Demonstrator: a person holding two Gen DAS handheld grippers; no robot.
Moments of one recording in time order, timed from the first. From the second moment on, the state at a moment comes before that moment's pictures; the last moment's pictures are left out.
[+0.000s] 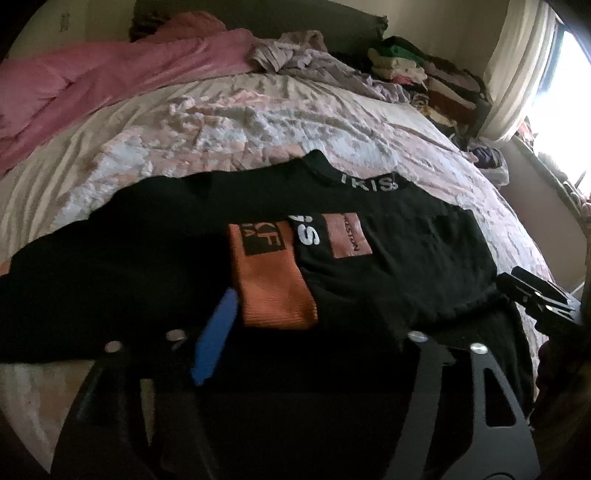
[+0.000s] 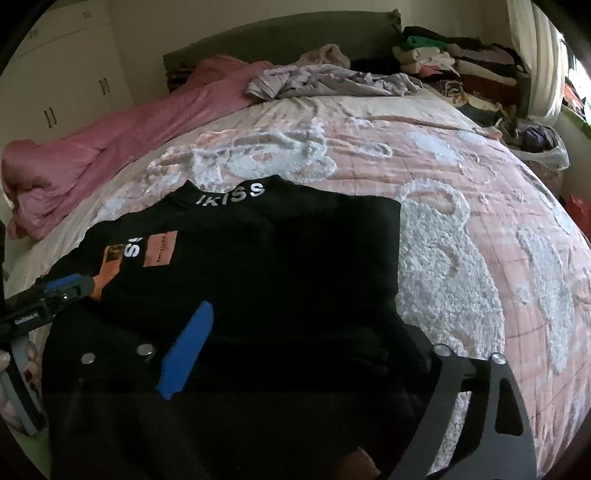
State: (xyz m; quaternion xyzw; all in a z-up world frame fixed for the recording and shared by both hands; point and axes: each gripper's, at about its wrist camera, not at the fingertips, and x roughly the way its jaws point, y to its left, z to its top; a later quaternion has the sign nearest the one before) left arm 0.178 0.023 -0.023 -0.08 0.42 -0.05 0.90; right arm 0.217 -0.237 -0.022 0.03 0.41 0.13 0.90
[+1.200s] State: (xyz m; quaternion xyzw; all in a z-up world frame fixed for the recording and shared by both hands) left arm 0.117 0.106 0.026 -0.09 0.38 0.05 0.92; right arm 0.175 -0.171 0.050 0.04 0.35 0.18 0.92
